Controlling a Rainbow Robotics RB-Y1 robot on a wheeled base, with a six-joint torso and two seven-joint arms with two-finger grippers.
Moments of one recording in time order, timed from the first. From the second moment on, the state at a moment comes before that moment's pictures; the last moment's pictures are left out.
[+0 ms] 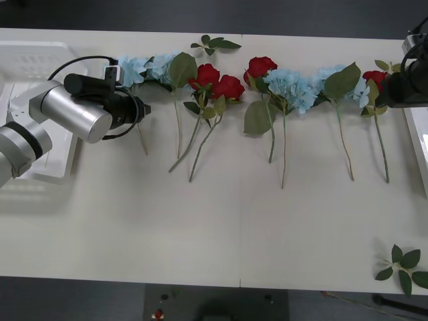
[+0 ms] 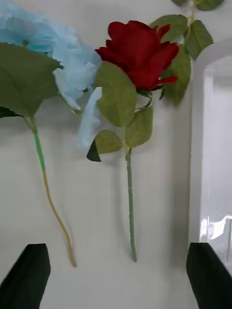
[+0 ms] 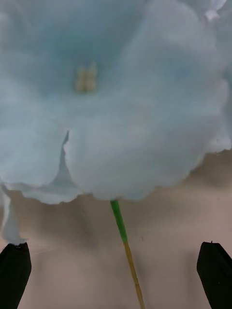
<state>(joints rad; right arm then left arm) -0.97 -1.18 0.83 -1.38 -1.07 1.20 1.03 -0.89 0.66 -0.83 -0.97 0.74 0.55 -1.01</state>
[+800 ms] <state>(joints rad) -0.81 -1.03 0.73 -1.15 -0.92 0.96 1.03 -0.91 0.58 -0.83 -0.88 0.61 0.52 -0.96</state>
